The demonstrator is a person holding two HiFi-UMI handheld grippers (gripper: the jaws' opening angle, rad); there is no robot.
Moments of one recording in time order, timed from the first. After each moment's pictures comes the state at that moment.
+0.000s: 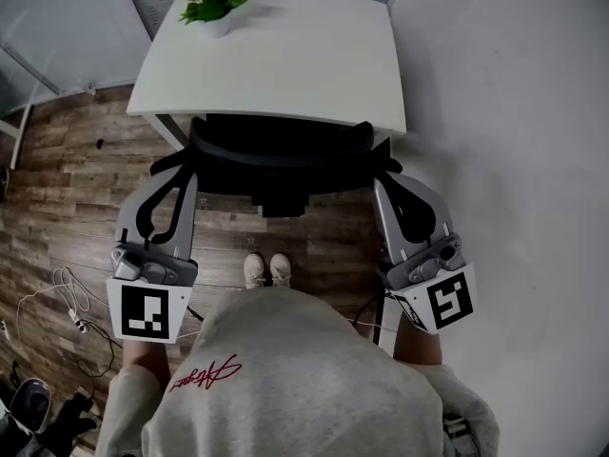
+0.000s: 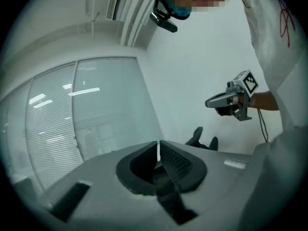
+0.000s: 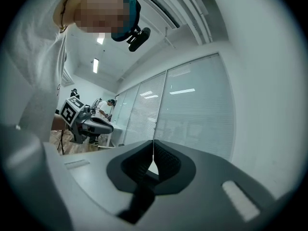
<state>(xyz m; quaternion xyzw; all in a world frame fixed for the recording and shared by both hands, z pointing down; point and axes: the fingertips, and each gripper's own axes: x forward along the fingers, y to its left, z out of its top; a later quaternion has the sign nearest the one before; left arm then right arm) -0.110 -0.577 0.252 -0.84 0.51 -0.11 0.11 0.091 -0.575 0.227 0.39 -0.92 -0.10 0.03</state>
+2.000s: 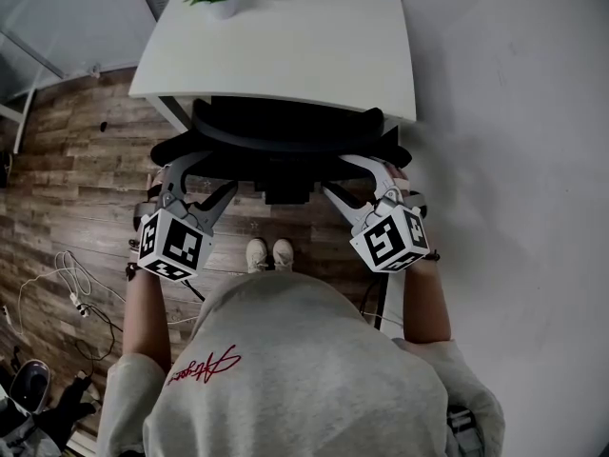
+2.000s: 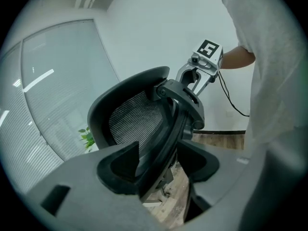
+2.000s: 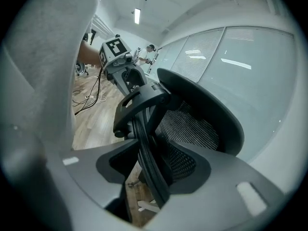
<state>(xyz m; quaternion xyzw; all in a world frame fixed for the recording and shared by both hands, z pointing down) -0.087 -0.594 0.416 -0.87 0.34 -0.35 0.10 0.061 -0.602 0.407 0.21 -0.89 -0.18 0.36</state>
